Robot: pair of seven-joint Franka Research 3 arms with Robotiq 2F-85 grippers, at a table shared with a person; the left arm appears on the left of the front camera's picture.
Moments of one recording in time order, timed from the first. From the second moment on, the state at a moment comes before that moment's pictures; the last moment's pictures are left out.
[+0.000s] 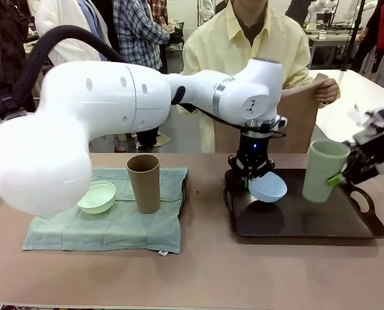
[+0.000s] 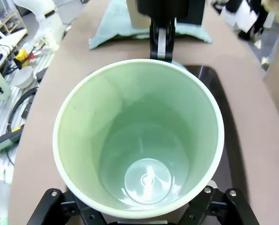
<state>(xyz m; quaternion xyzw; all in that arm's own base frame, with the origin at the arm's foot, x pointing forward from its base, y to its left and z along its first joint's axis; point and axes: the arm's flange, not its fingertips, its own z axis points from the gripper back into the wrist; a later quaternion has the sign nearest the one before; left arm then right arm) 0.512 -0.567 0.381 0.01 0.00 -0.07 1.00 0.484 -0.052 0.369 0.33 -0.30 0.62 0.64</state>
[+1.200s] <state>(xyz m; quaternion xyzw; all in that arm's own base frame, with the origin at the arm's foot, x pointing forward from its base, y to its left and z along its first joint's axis) 0.425 -0.578 0.564 -0.01 -0.14 -0.07 0.99 0.379 -0.056 0.570 0.24 -0.37 0.65 0.62</state>
